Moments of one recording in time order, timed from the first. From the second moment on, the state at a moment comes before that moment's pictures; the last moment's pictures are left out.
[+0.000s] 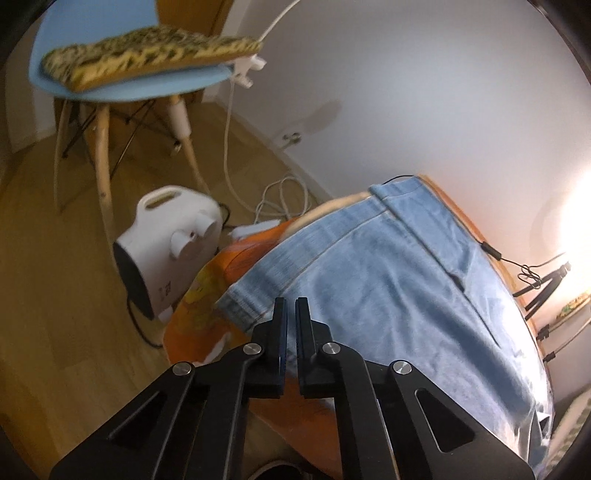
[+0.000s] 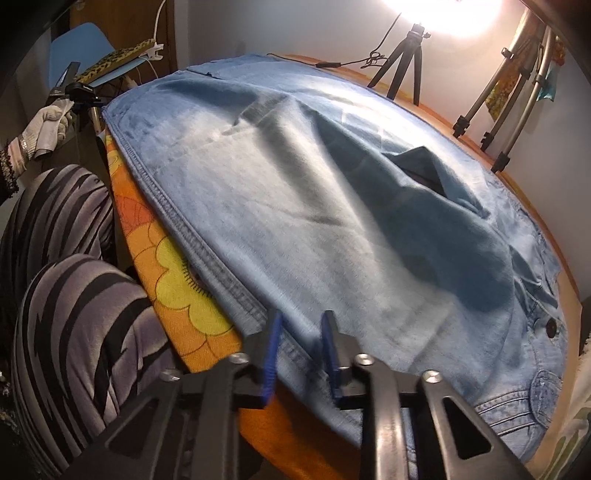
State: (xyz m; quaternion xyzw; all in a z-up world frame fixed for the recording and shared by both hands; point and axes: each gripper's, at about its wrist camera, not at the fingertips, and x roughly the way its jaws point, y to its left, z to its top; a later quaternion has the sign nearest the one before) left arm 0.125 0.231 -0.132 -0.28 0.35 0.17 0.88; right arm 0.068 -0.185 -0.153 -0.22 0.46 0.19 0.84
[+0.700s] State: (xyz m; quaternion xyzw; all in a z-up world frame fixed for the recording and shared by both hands) left arm 0.112 0.286 -0.187 -0.49 0.35 0.13 0.79; right arm 0.065 -0.198 -0.145 -0.20 0.46 0.17 0.85
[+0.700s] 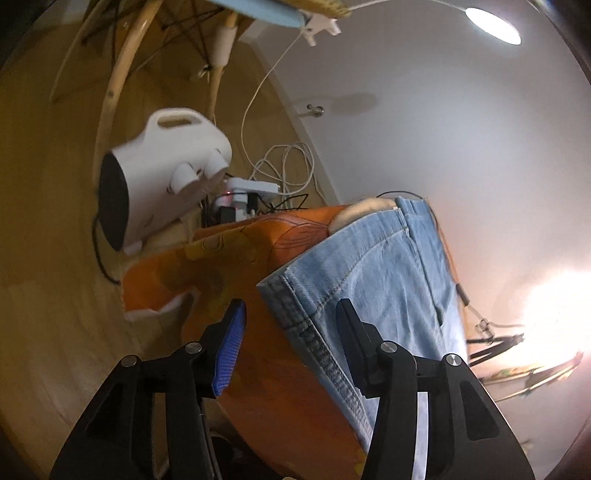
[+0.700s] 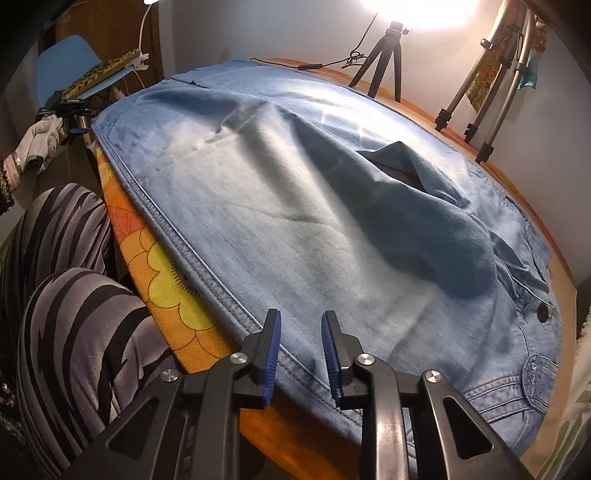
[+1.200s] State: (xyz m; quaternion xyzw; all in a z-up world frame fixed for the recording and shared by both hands) left arm 0.112 0.276 -0.158 -0.46 0.31 0.13 0.82; right arm 0.064 -0.196 -0.141 -0.21 0.46 0.16 0.85
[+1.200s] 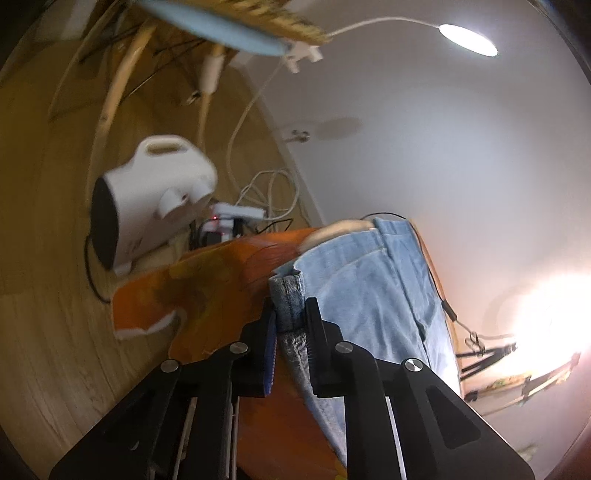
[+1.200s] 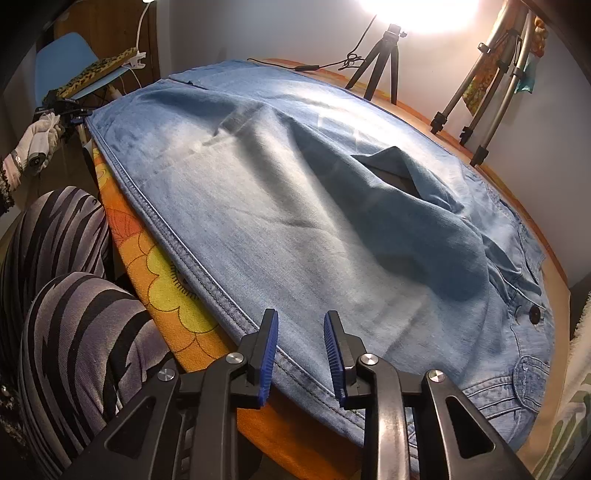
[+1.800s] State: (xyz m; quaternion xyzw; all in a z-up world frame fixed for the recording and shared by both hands) left arm 0.159 0.256 -0.098 -0.41 0.28 0.11 0.86; right arm 0.055 -0.188 -0.155 -0.26 0.47 0.21 0.81
